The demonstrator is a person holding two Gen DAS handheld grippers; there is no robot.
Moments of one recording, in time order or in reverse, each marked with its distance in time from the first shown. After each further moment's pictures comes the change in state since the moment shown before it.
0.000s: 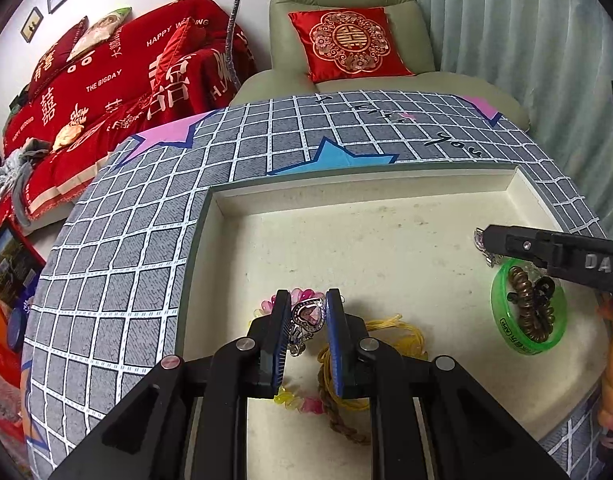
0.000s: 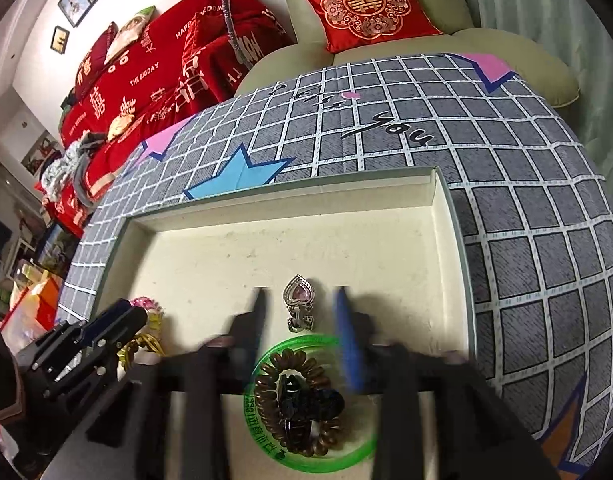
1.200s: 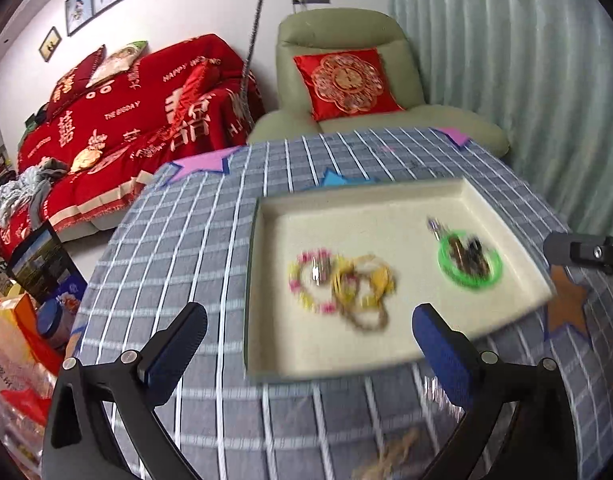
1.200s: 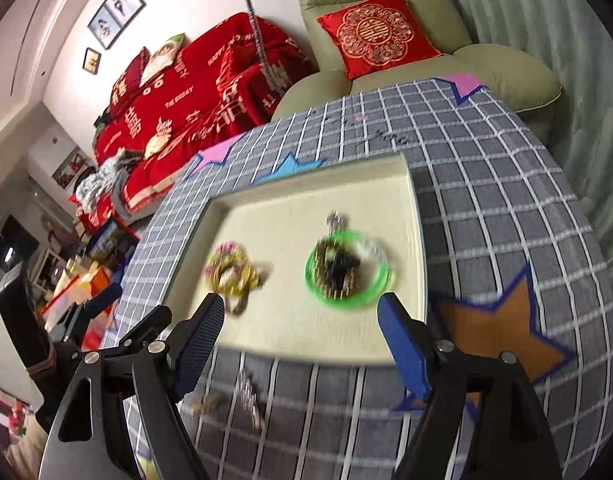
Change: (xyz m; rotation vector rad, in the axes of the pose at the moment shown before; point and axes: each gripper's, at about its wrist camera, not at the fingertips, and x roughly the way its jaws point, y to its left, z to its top) left arm -0.111 0.014 -0.060 0.028 -0.131 -0.001; right arm -0.122 0.014 -0.084 -0.017 -0.052 0.082
